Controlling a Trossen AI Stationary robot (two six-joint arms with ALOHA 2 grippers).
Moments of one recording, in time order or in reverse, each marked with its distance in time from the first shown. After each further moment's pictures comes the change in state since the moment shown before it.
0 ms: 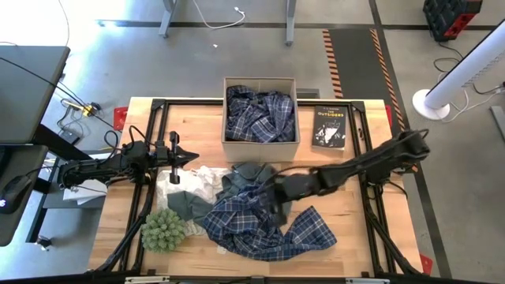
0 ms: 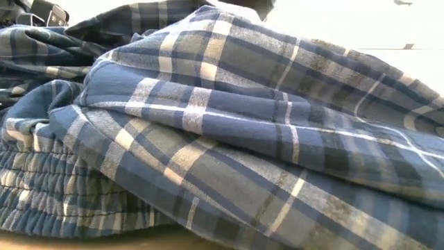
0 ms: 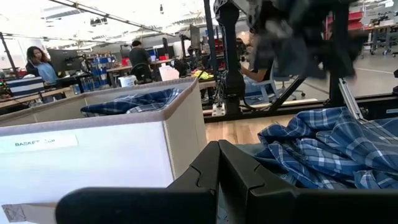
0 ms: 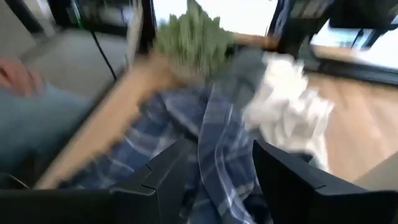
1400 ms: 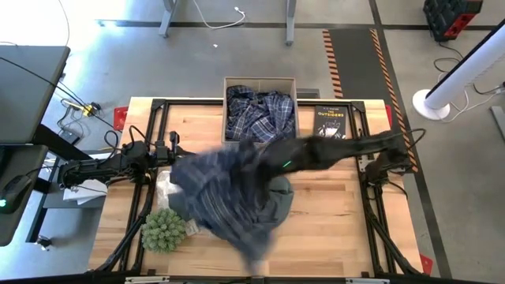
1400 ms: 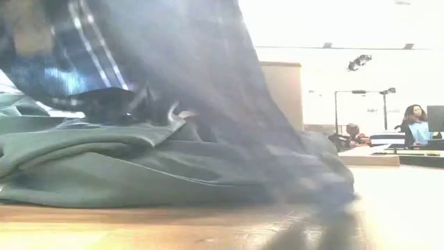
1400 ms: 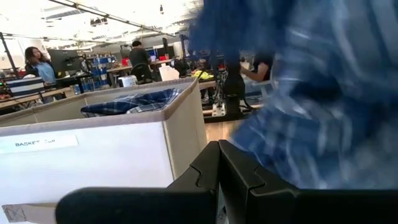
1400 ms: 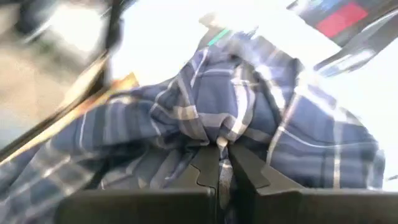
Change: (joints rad) left arm 0.000 0.000 0.000 0.000 0.000 0.000; right arm -0.103 0.176 0.881 -0.567 -0.007 -0.458
